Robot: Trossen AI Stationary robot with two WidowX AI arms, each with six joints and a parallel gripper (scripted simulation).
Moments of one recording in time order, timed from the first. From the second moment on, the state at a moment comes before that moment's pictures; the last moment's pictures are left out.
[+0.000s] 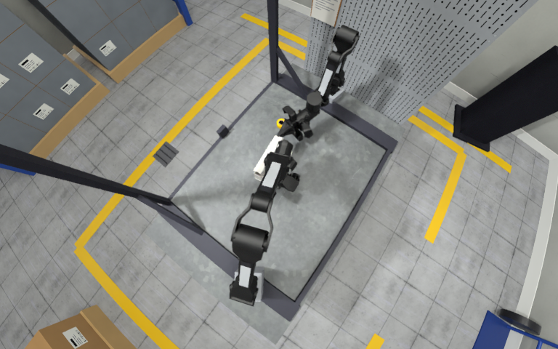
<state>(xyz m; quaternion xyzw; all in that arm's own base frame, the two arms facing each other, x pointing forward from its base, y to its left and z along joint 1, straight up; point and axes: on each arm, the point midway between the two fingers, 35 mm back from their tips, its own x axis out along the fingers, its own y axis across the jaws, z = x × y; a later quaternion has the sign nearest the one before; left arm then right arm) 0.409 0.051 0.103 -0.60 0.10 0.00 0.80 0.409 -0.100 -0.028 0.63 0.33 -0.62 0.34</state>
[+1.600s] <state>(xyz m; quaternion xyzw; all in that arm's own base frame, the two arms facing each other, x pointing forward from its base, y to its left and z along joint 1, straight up) 0.408 0.052 0.107 -0.71 0.07 -0.03 0.70 0.409 -0.100 -0.028 0.63 0.33 -0.62 0.34</state>
